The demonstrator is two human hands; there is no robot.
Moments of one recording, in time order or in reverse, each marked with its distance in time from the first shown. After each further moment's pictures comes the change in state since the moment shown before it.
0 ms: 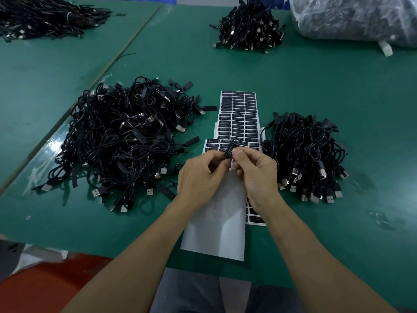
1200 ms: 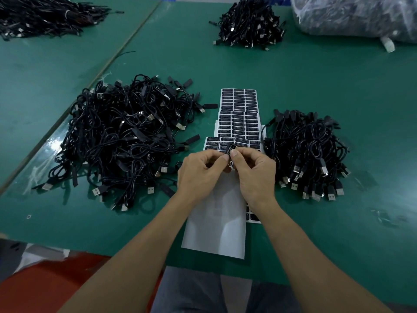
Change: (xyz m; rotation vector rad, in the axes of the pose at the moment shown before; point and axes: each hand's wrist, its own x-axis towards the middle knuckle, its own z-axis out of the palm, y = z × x) left_hand 0.001 0.006 -0.008 -0.231 -0.065 -0.060; right_hand -0.004 0.010 0.003 -0.237 0.045 -0.239
